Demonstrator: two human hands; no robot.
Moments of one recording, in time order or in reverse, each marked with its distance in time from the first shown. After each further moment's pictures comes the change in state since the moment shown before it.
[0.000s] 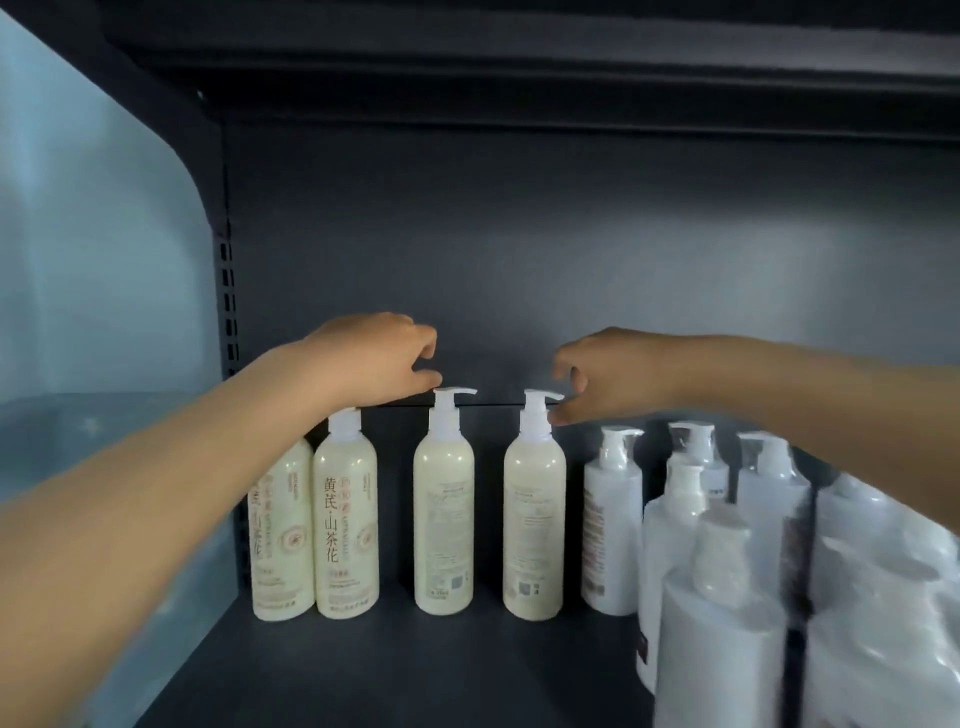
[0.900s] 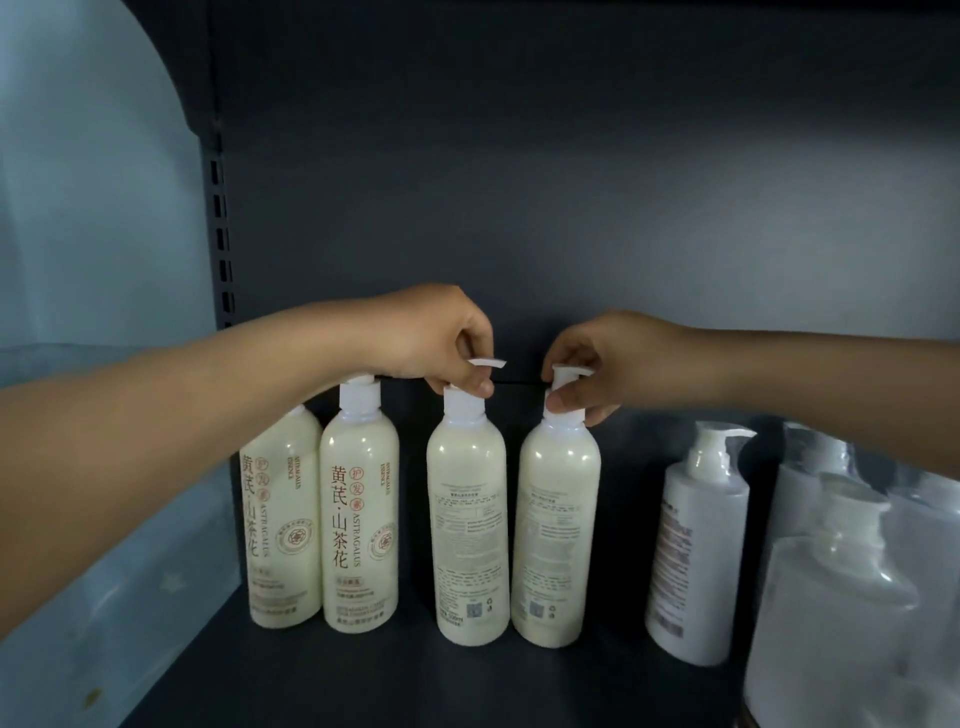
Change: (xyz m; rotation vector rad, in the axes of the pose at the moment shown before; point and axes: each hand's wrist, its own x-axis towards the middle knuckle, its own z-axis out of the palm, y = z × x) left_hand 0.049 -0.016 0.046 -0.579 -0.189 0.057; right_hand 0.083 -0.002 0.049 0.772 -0.023 -0.162
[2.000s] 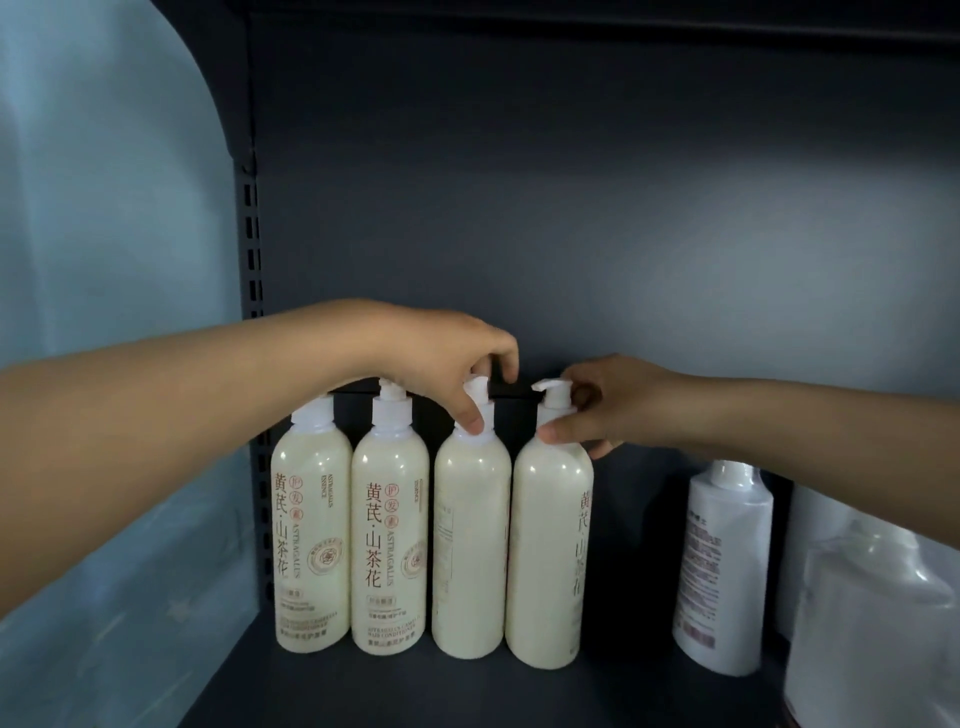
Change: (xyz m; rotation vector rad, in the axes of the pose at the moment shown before) left_hand -0.005 -0.014 -0.013 0.309 -0.167 0.131; right_hand 0.003 -0.007 0.034 0.216 0.073 0.110
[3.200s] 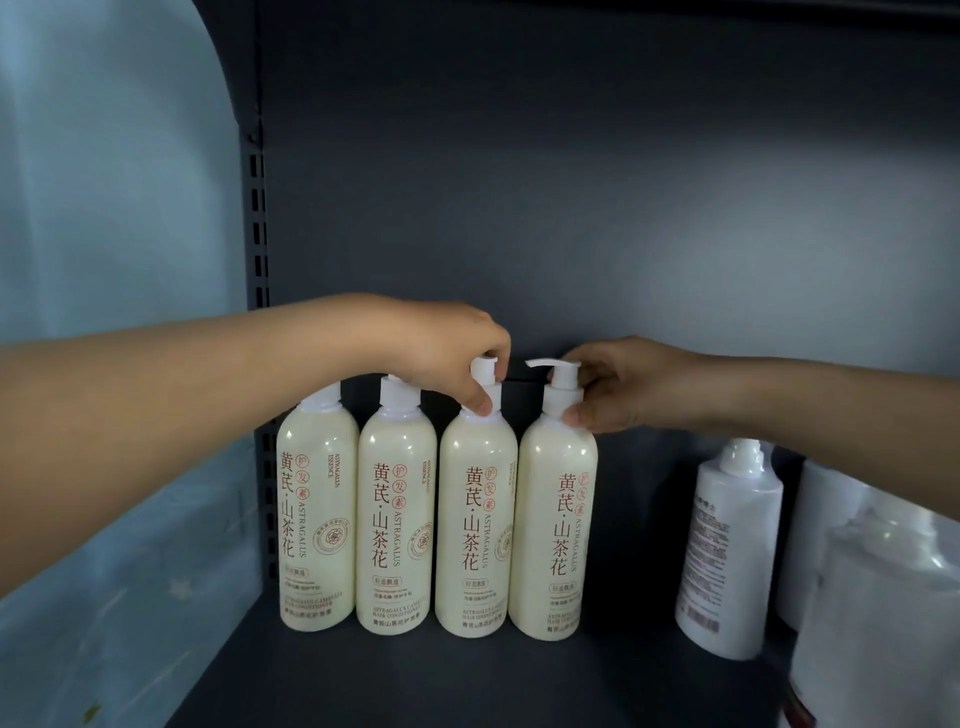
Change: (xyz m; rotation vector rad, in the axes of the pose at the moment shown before) left_hand -0.003 0.000 0.012 0.101 0.091 -0.046; right_hand 0.006 0.008 -0.006 0.081 -0.096 -0.032
